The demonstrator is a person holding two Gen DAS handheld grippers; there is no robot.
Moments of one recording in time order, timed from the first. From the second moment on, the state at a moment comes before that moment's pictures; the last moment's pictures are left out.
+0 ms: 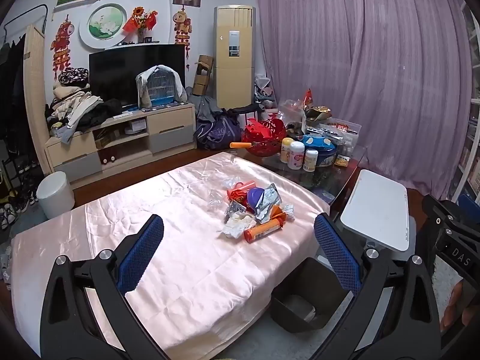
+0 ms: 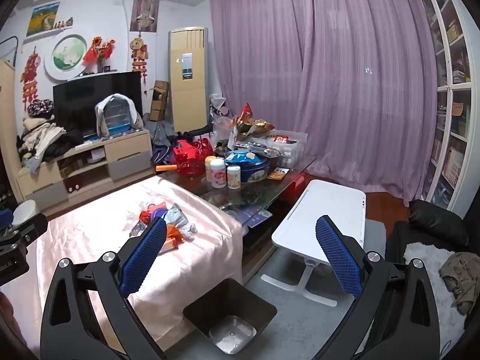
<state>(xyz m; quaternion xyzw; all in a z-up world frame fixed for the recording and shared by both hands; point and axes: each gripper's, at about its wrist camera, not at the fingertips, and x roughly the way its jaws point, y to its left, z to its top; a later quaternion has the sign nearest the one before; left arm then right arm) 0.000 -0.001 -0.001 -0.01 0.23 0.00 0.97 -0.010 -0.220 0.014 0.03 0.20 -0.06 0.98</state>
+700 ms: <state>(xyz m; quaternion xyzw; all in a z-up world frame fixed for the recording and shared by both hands) -0.002 -0.011 0.005 0.00 0.24 0.00 0.97 -0.009 -0.223 0.006 0.03 0.22 -0.06 0.97</state>
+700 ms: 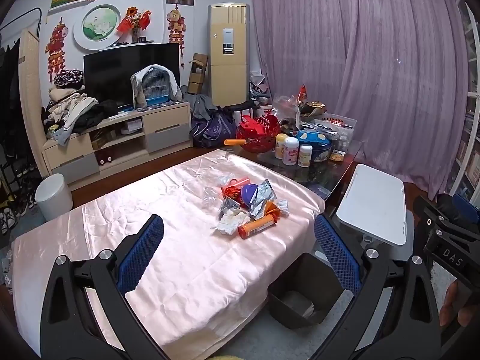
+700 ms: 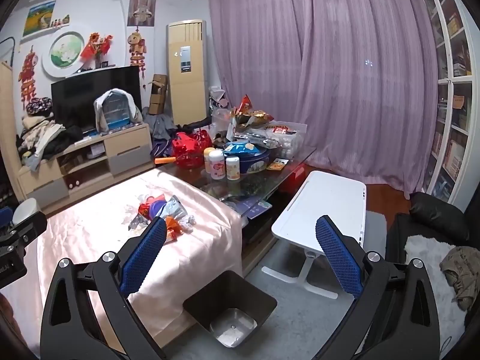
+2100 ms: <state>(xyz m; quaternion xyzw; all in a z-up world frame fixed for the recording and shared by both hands) -0.001 -0.021 -0.007 0.00 0.25 -0.01 0.97 -0.012 -0.227 0.003 0.04 0.22 -0.06 0.97</state>
